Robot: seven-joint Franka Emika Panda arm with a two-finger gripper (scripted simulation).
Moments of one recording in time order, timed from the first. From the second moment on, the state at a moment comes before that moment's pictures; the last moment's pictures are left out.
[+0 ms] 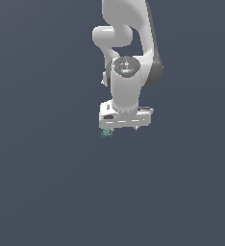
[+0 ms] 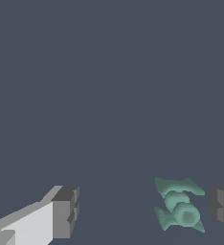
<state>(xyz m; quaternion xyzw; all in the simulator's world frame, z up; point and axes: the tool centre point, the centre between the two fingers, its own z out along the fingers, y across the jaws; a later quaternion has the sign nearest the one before) -0.011 0.050 0.168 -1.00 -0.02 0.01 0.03</state>
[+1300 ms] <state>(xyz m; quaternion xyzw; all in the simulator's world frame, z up) -0.022 0.013 0.157 -1.00 -0.02 0.01 0.02</state>
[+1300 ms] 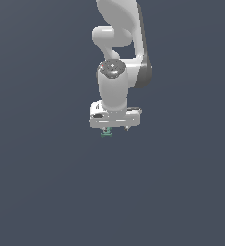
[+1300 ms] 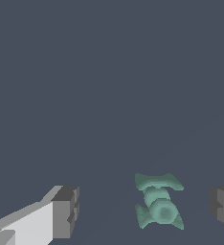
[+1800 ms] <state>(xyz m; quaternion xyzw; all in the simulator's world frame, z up) -0.064 -0.017 0.113 -1.00 -0.02 0.00 0.01</state>
